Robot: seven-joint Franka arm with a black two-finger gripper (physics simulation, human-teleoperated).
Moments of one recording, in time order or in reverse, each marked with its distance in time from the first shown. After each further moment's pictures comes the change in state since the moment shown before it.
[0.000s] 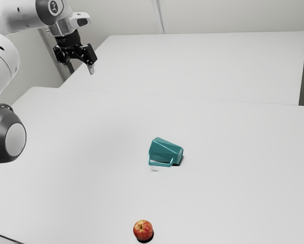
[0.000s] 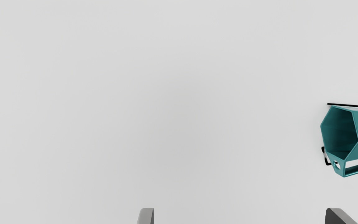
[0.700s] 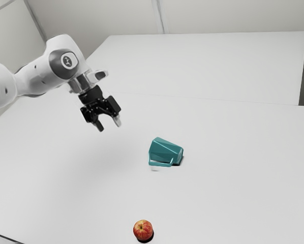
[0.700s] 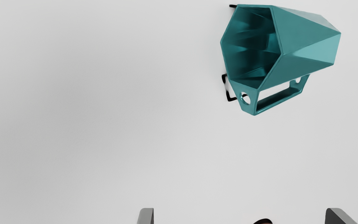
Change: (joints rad) arm -0.074 -0.248 -0.081 -0.730 -0.262 0.285 0.020
